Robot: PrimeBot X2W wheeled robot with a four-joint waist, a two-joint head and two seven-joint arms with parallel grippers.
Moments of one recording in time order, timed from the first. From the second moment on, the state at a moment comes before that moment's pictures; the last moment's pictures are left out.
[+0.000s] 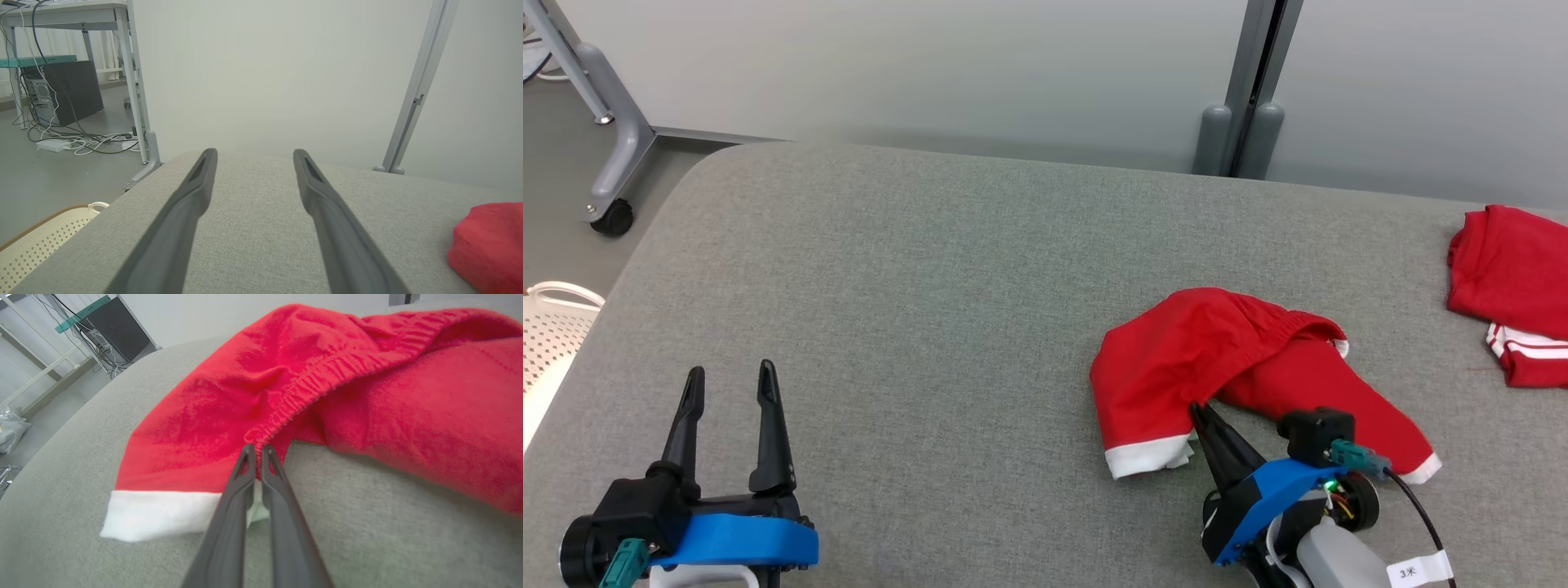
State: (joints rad) left arm -0.03 0.15 -0.02 0.13 -0.24 -0.05 -0.26; right arm -0.36 -0.05 0.35 0.74 0.48 0.13 -0.20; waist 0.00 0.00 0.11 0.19
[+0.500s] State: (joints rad) left arm 0.01 0.16 -0.01 0.12 -0.25 -0.04 -0.26; right arm -0.38 -0.25 0.20 0.56 0.39 0.13 -0.24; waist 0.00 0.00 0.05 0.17
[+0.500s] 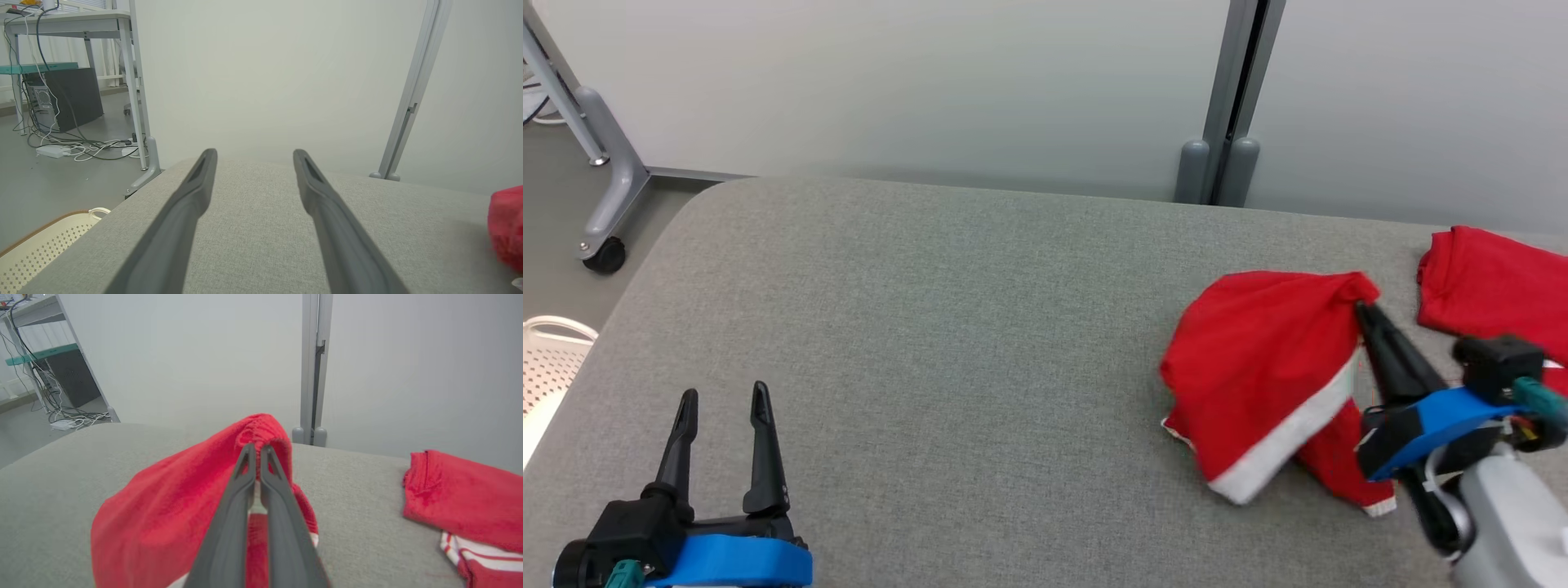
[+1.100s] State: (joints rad) left arm 0.01 0.15 -0.02 0.11 -0.25 -0.04 -0.26; right arm -0.26 -0.26 0.12 0.07 0.26 0.13 0.08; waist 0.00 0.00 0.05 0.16
